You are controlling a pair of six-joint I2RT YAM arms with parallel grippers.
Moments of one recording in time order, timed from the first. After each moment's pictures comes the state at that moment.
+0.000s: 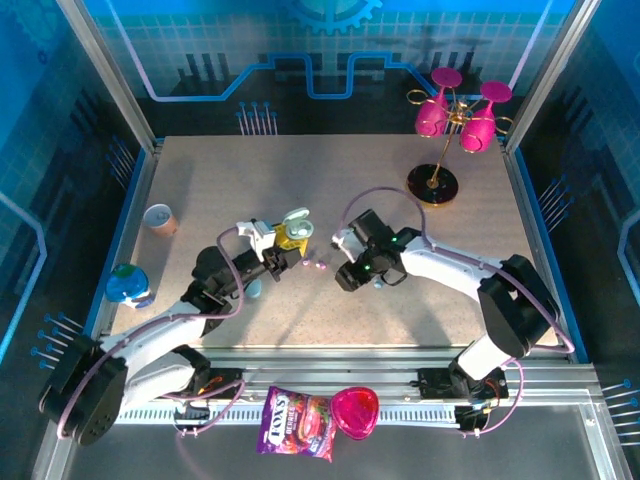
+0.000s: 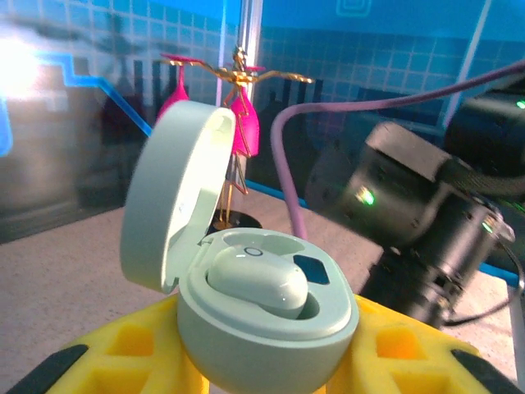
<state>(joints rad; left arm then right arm) -0.48 1.02 0.34 0.80 0.40 -0.16 0.70 1.57 1.00 -0.56 -0.18 -0.11</state>
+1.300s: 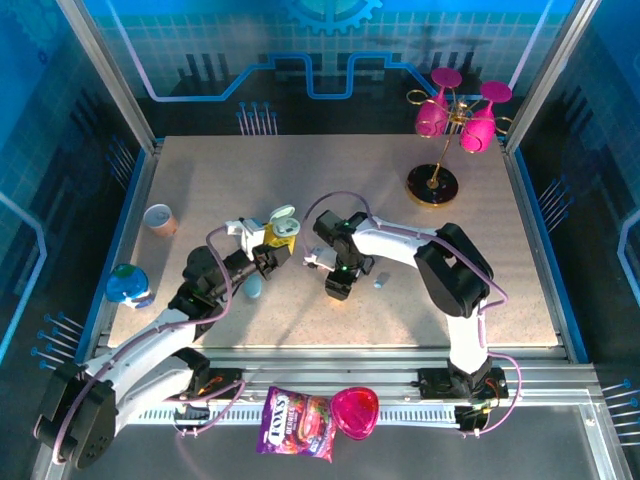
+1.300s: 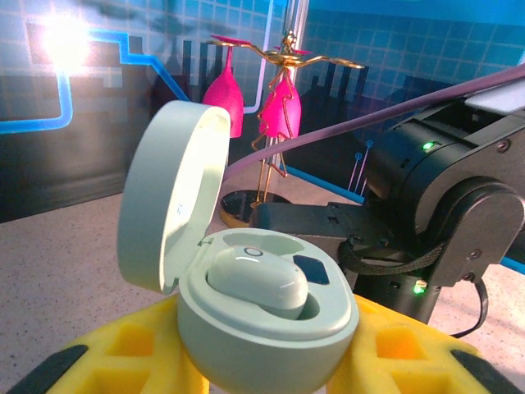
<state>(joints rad) -0.43 0.92 0.34 0.62 0.37 -0.16 0.75 1.97 1.35 -0.91 -0.11 -0.37</state>
